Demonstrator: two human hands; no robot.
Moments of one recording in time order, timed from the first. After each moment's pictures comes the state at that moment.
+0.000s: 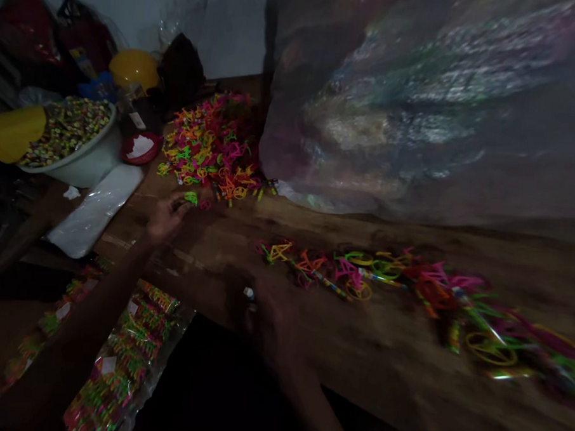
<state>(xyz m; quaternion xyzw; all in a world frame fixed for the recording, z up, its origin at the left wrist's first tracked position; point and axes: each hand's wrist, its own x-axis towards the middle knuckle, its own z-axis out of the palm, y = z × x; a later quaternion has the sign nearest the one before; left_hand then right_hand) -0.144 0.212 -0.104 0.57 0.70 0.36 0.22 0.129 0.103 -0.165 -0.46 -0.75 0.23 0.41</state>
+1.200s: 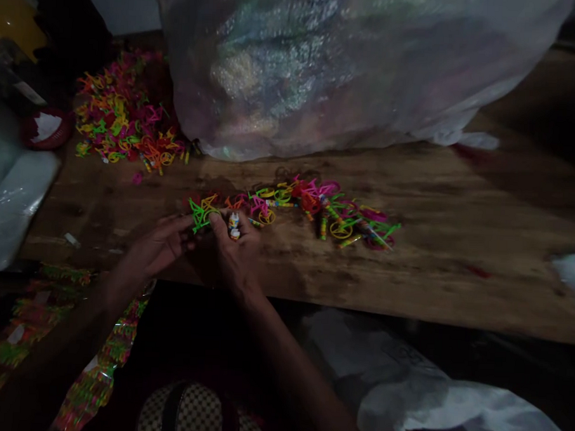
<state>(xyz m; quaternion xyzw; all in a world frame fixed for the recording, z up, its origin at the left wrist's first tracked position) 0.013 0.136 -0.097 0.30 0.44 0.42 0.73 0.147 0.117 -0.126 -0.50 -0.37 0.49 0.61</state>
